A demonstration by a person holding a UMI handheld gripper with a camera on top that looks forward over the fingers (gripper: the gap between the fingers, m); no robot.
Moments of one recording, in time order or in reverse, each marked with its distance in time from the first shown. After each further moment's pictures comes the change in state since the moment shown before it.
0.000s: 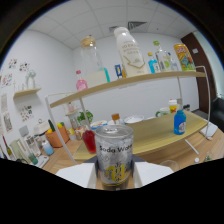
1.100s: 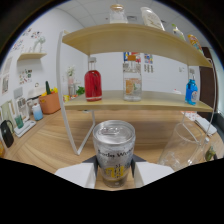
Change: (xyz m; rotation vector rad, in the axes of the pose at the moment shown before) arm 0.011 0.131 0.025 -0.146 0.054 -0.213
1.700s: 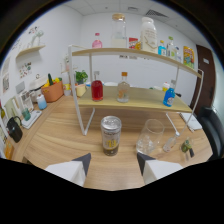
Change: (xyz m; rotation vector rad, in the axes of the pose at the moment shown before) arm 0.003 -0.015 -0.133 -0.227 0.062 -0.022
